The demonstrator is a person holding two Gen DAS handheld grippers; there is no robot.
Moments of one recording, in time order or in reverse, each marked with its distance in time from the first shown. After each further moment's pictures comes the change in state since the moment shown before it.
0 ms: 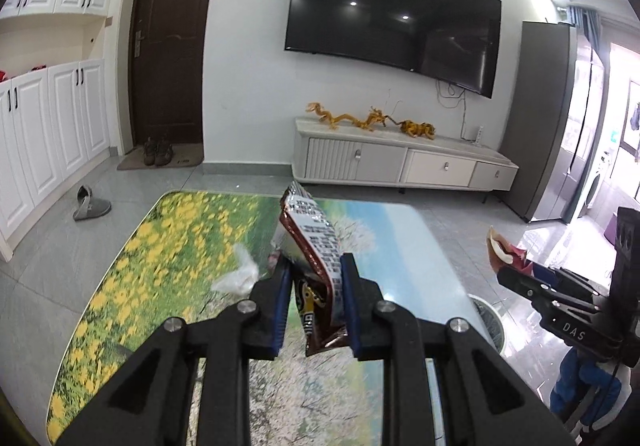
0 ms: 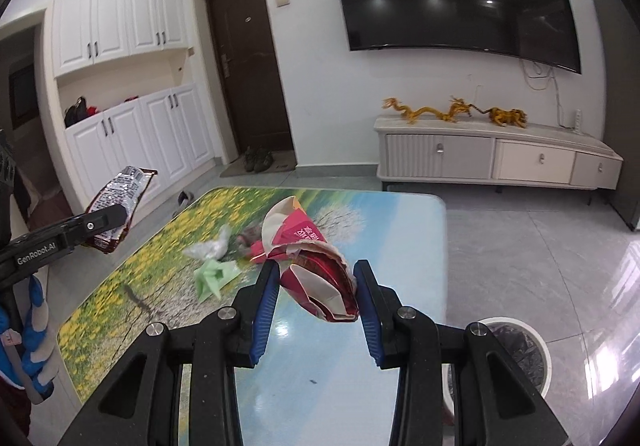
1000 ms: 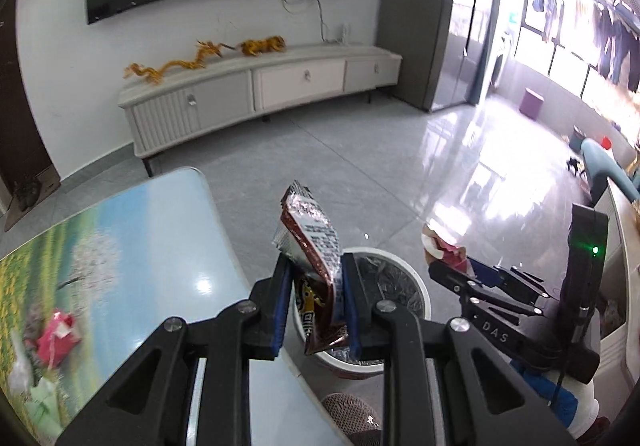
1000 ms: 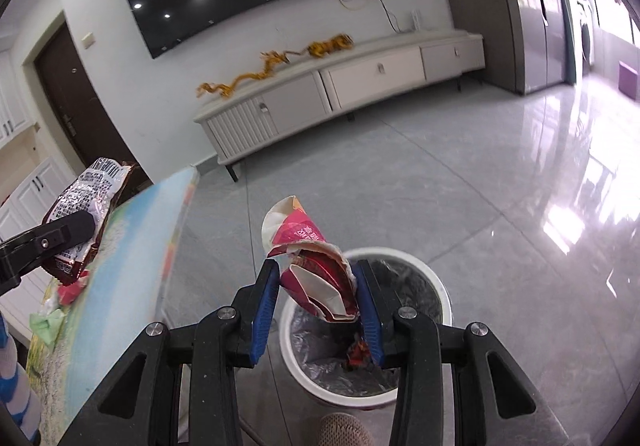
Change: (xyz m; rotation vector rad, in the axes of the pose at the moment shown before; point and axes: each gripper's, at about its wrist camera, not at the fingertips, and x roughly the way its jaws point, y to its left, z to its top) left arm 0.197 -0.280 -0.016 0.358 0.306 -0.361; right arm 0.006 -0.239 -0.083 0.467 0.089 -0.366
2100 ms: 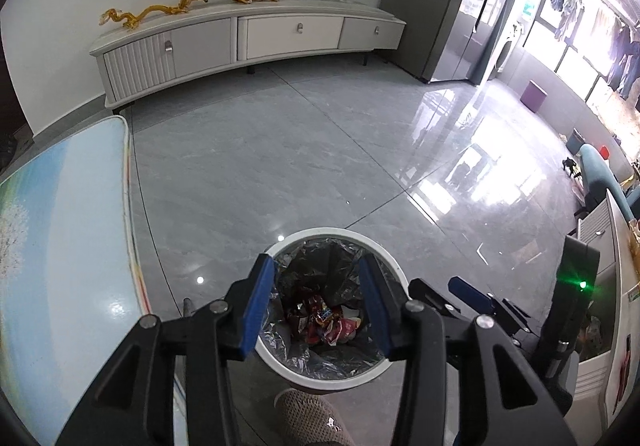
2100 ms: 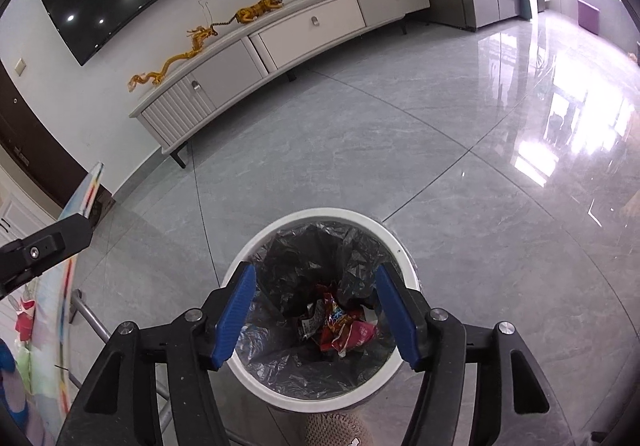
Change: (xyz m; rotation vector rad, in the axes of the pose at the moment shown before) left arm 0.090 -0.024 0.009 -0.098 0.124 -0.054; right arm 0.047 -0.063 -0.003 0.171 0.104 -0.107
